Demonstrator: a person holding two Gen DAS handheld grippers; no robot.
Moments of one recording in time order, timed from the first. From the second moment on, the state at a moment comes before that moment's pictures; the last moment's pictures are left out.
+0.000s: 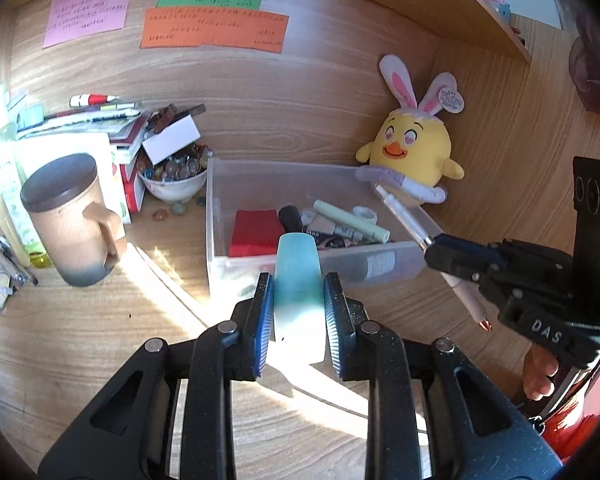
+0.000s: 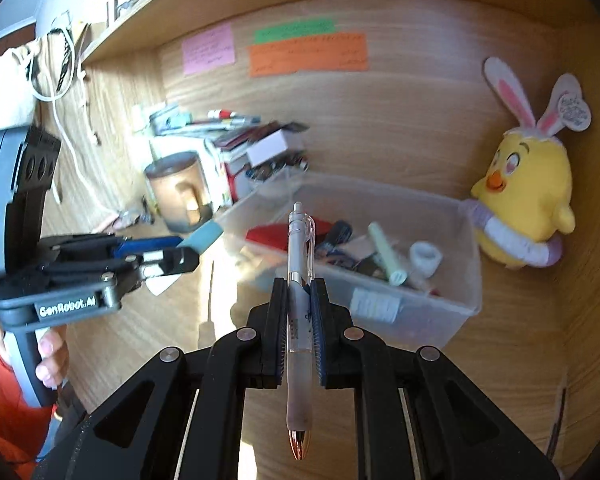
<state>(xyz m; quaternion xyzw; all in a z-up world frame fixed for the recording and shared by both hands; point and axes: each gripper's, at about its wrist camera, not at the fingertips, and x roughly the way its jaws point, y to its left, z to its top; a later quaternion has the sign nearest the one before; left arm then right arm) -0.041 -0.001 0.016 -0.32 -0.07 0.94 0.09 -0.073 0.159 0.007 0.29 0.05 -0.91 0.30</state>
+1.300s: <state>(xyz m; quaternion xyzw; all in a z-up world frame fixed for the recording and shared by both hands) -0.162 -0.006 -0.012 -0.40 -0.07 0.91 0.06 -0.194 0.117 -0.020 0.35 0.13 -0.89 0.28</state>
